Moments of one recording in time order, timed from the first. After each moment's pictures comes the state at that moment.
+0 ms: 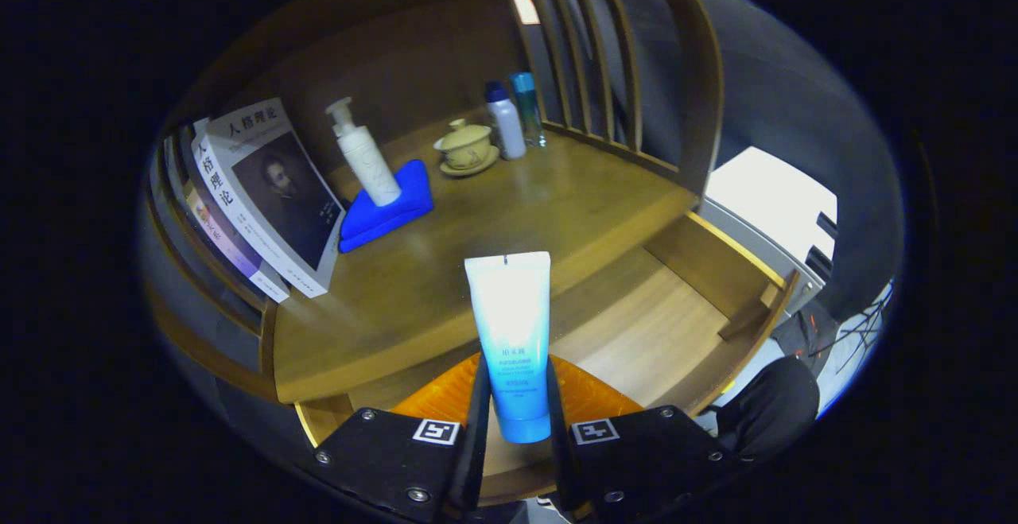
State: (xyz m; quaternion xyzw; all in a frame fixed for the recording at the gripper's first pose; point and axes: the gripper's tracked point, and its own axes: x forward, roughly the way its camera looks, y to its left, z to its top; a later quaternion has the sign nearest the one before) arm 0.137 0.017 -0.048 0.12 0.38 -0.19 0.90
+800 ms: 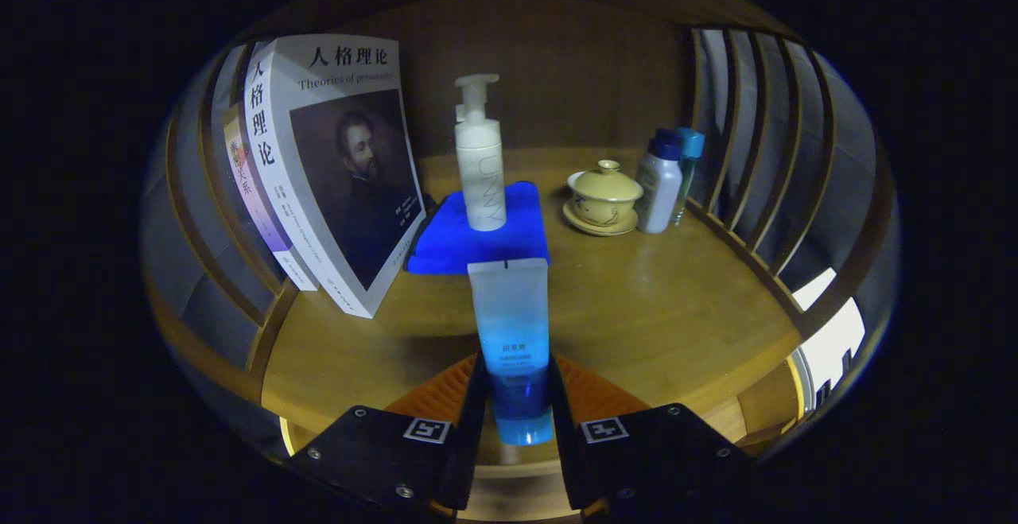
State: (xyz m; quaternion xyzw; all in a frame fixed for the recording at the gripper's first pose) arm 0.252 0.066 -0.065 -0.01 0.36 -0.03 0.93
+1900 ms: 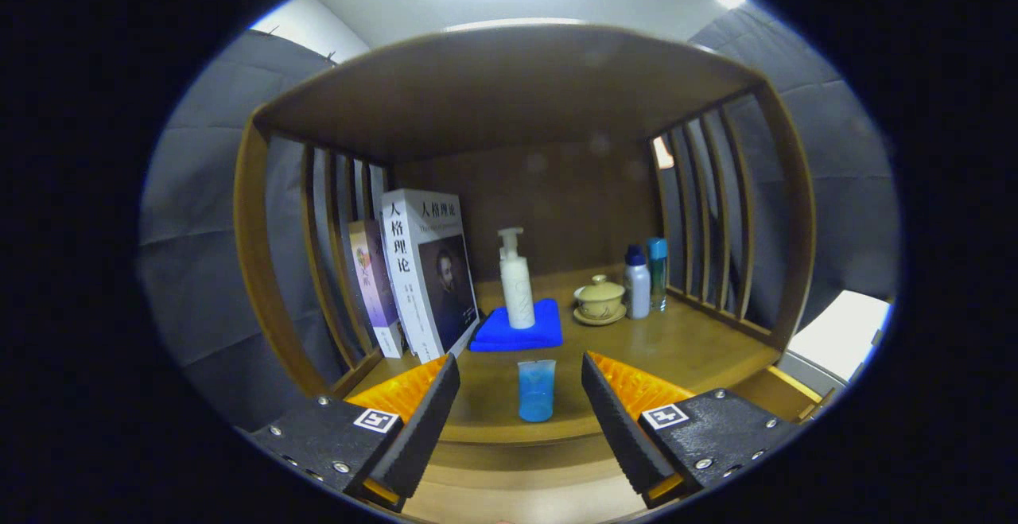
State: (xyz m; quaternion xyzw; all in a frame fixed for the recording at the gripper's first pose) arm 0.161 0.071 0.063 0.03 0.06 0.01 1.00
